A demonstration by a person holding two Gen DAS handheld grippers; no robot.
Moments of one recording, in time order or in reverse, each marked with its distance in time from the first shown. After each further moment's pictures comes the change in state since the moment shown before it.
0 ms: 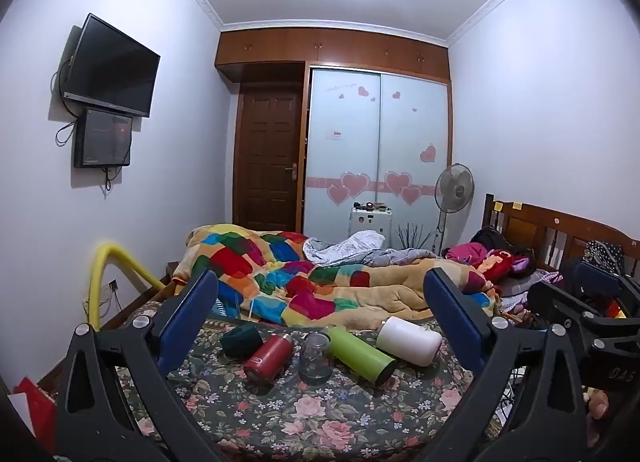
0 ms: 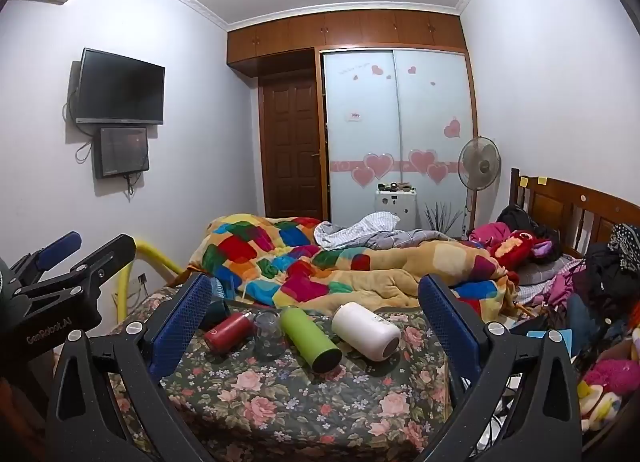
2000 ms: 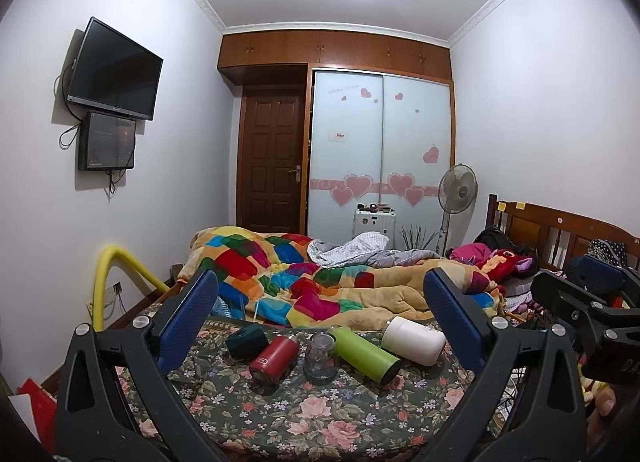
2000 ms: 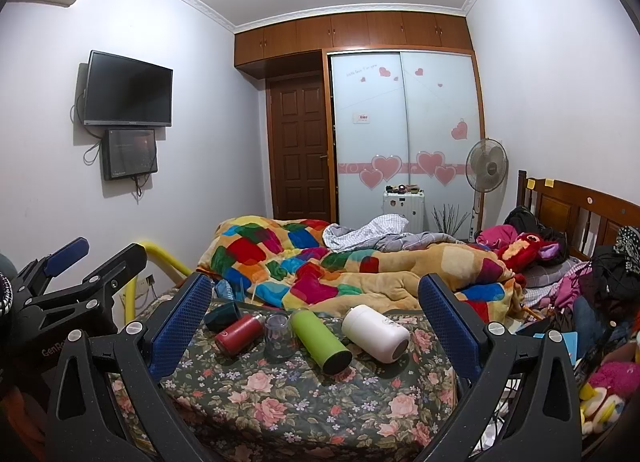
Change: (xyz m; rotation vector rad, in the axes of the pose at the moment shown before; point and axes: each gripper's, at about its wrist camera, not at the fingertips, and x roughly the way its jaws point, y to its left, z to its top) left arm -0.002 0.000 -0.001 0.008 -0.008 0.015; right arm -0.003 0.007 0.005 0.004 0.002 0.022
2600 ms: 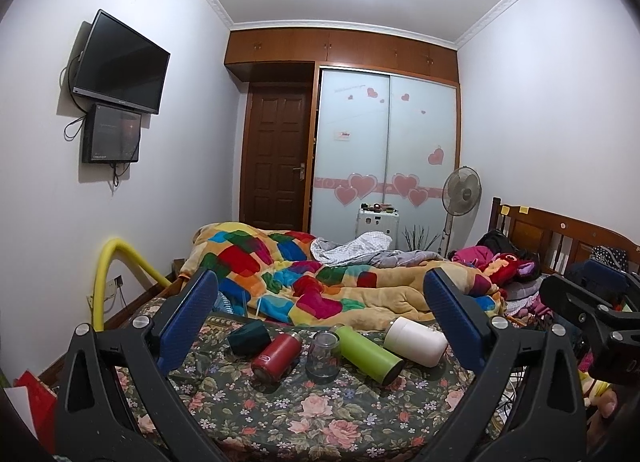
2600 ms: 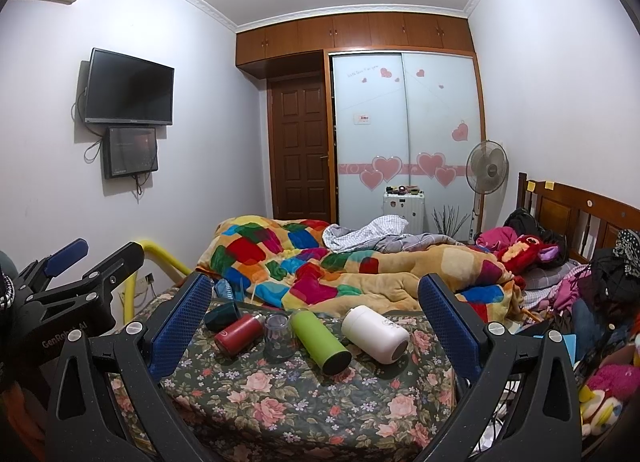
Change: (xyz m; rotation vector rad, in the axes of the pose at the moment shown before) left arm 0.001 0.004 -0.004 -0.022 -0.001 0.011; right arm -0.001 0.000 -0.001 0.000 -0.001 0.000
